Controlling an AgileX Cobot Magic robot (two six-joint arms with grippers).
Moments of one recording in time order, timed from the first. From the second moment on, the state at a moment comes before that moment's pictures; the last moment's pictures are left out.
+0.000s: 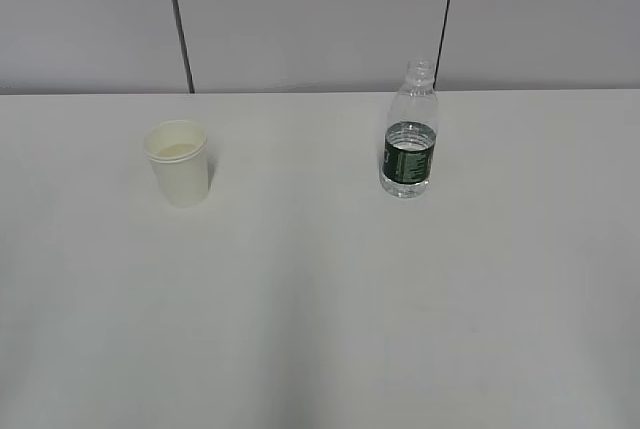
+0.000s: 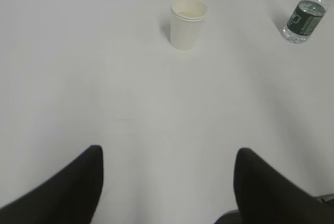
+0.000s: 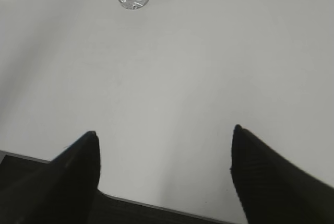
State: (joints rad) left arm -0.16 -0.02 -0.52 0.00 1.11 -0.08; right arm 0.19 -0.02 -0.50 -0.02 1.16 0.01
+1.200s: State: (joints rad) left arm -0.16 -0.02 -0.52 0.00 1.11 -0.08; right arm 0.19 -0.02 -0.50 -0.03 1.15 0.00
